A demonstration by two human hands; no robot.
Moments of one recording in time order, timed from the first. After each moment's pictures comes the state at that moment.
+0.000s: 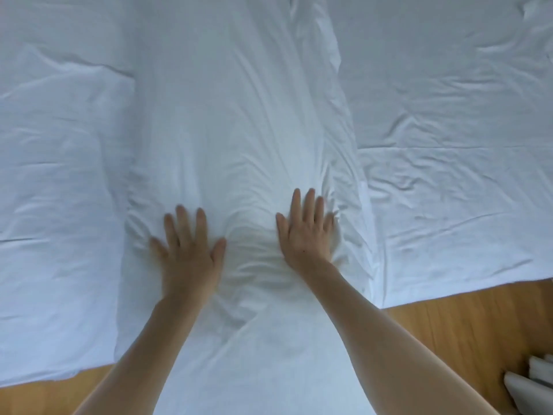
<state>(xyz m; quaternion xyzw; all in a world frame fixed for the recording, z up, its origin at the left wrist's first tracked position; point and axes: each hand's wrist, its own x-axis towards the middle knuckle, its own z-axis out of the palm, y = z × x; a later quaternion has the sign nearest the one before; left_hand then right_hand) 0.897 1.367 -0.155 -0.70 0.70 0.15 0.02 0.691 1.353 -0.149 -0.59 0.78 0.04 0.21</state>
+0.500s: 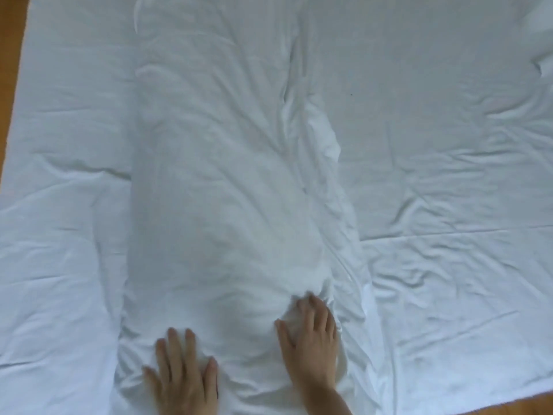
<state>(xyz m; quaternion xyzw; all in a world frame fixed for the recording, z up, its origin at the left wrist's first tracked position) 0.878 1.352 -0.157 -0.76 0.64 0.10 0.02 0.672 1.312 -0.126 -0.54 0.80 -0.10 0.22</state>
